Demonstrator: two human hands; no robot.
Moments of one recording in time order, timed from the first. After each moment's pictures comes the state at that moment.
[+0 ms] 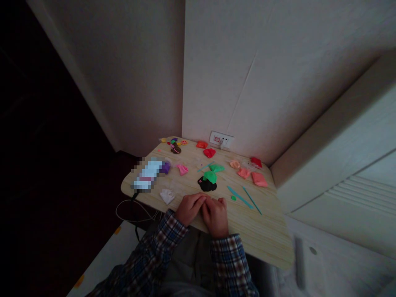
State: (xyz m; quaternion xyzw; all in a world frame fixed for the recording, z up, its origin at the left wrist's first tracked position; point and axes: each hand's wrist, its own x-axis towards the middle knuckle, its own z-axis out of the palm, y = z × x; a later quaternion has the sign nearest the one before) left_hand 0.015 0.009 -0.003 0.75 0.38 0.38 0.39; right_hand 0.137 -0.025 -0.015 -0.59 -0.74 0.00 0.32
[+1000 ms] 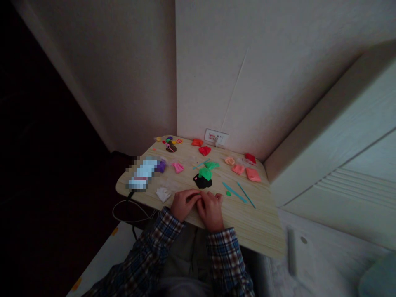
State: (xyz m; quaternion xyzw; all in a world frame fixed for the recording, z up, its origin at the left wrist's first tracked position) left_hand 0.012 0.011 -0.004 0.71 0.41 0.44 0.37; right_hand 0.136 -0.022 -0.014 -0.62 -0.73 0.03 0.30
